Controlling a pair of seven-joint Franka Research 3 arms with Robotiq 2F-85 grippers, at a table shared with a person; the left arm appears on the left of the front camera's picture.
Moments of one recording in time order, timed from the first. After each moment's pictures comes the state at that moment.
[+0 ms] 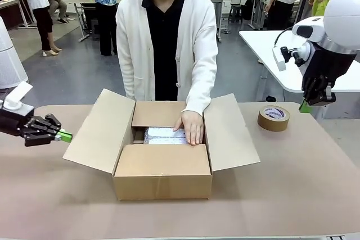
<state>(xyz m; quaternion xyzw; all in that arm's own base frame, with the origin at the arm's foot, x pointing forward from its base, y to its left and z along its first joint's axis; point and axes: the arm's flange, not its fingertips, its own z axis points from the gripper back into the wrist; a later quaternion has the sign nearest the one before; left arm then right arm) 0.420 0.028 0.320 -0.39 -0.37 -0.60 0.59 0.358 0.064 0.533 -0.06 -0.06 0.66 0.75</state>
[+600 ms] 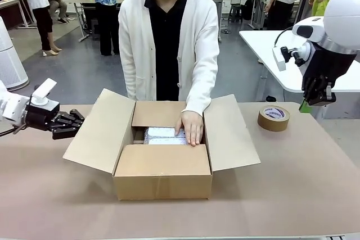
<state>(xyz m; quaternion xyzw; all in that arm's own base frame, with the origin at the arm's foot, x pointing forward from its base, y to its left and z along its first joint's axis) 0.455 -0.023 0.313 -0.43 -0.39 -0.59 0.56 0.358 0.064 0.533 -0.06 -0.06 0.66 0.75</state>
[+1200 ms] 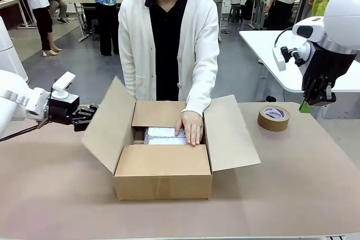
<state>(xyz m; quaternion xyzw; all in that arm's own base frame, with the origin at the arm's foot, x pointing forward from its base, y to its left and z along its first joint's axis) 0.469 -0.090 0.323 -0.48 -0.40 -0.57 0.54 0.358 0.064 0.533 -0.06 -0.06 0.66 0.75</state>
